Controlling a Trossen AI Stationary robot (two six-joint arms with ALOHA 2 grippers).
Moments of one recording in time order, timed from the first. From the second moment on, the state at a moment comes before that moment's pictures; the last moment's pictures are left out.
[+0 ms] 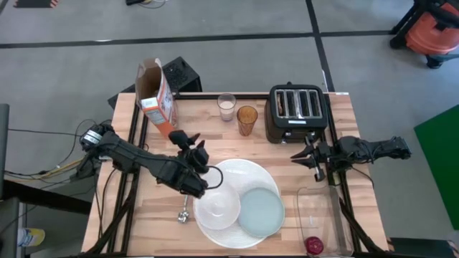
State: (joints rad) left arm -0.40 1.65 1.45 -1.35 -1.27 -0.66; right arm 0.15 0.00 0.10 -0.05 0.03 0.07
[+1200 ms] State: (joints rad) left arm -0.41 1.30 1.45 -1.33 -1.23 -0.62; right arm 0.20 0.36 0.45 0.10 0.00 -0.24
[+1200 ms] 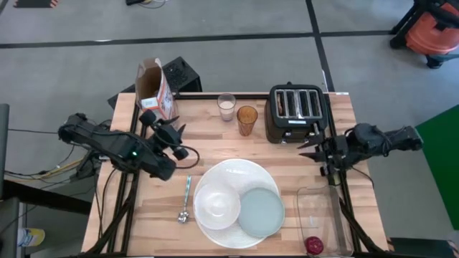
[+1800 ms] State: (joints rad) left arm -0.40 1.28 1.40 -1.32 -1.20 -0.62; right arm 0.21 0.60 0.72 -0.32 -0.05 0.21
